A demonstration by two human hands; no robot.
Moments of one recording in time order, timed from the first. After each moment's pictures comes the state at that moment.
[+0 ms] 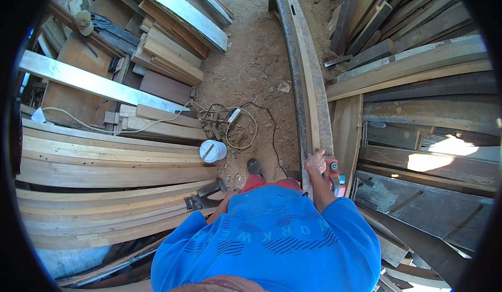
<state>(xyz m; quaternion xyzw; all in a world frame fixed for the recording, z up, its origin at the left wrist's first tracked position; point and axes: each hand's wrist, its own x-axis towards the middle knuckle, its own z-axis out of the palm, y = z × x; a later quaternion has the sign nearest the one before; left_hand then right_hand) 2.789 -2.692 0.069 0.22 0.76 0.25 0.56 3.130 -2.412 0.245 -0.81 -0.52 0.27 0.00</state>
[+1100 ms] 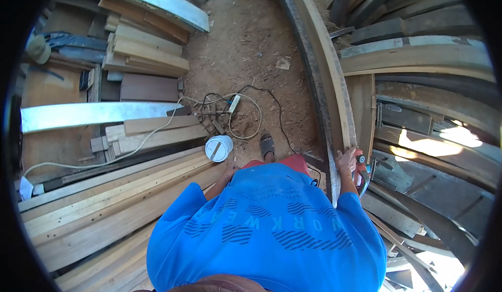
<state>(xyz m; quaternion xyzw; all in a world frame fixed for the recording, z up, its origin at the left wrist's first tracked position) 2.585 -2.574 -0.042 0.35 0.71 0.10 0.60 3.110 -2.403 0.221 -0.87 -0.46 0.18 -0.08</state>
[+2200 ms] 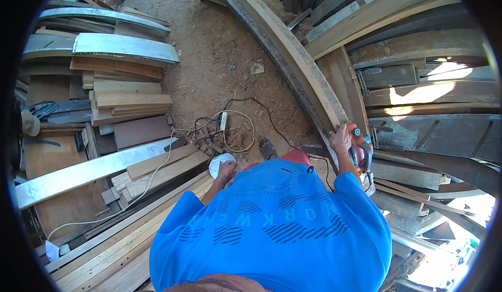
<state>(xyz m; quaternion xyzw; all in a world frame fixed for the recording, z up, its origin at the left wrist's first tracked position) 2.581 -2.459 0.062 0.21 0.71 0.13 0.65 3.105 -2.408 0.217 -0.88 -0.44 0.16 0.01</state>
